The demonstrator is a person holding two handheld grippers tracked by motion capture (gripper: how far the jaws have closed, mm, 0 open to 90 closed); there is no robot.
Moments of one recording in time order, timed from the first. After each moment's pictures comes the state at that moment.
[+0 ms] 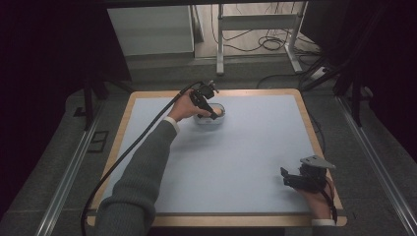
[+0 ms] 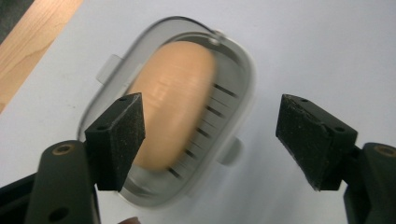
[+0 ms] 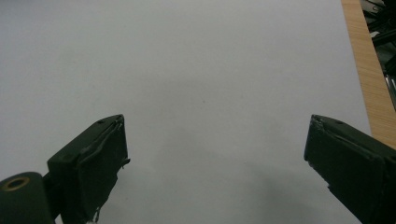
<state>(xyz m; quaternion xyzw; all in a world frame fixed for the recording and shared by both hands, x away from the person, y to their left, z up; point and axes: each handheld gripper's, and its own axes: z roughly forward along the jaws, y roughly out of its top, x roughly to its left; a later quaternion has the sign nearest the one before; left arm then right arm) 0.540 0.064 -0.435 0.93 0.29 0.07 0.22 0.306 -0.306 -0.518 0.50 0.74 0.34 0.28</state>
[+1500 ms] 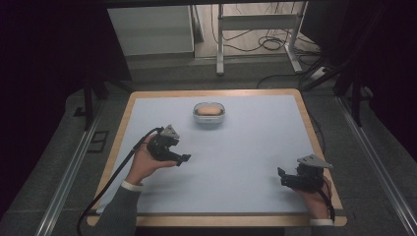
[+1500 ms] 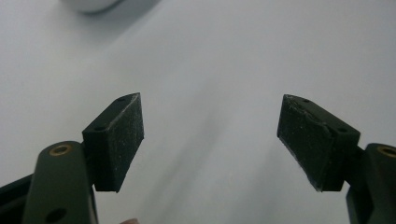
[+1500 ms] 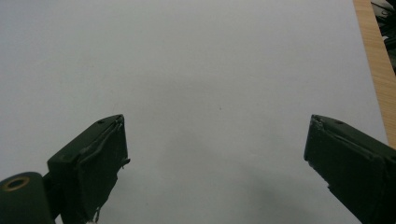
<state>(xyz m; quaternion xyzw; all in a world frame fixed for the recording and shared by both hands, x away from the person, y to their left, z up) 0.347 0.164 -0.471 0.87 0.34 0.11 0.33 0.305 -0.298 -0.515 0.49 0.75 0.35 0.28</state>
